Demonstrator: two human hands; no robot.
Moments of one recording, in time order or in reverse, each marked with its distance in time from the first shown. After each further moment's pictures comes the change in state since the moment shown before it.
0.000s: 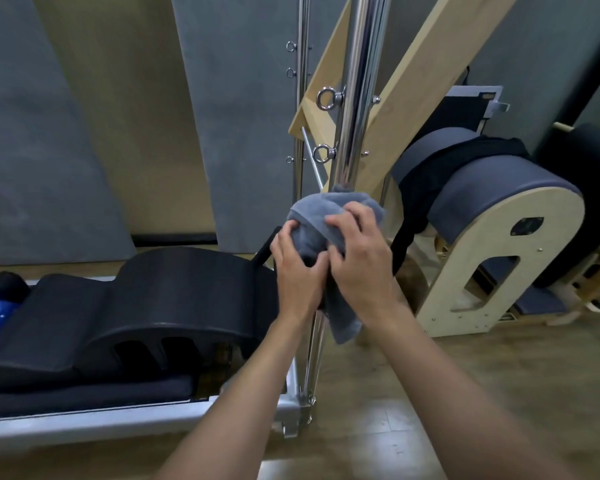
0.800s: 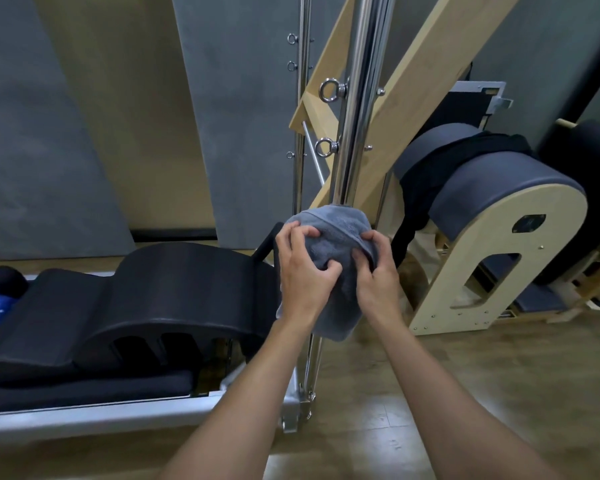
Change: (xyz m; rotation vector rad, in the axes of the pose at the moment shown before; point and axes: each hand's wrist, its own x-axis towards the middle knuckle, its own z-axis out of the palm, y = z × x) left_hand -0.002 -0.007 0.003 0.203 -0.007 0.180; right_hand -0.032 0.039 0.019 0.505 0.007 0.550
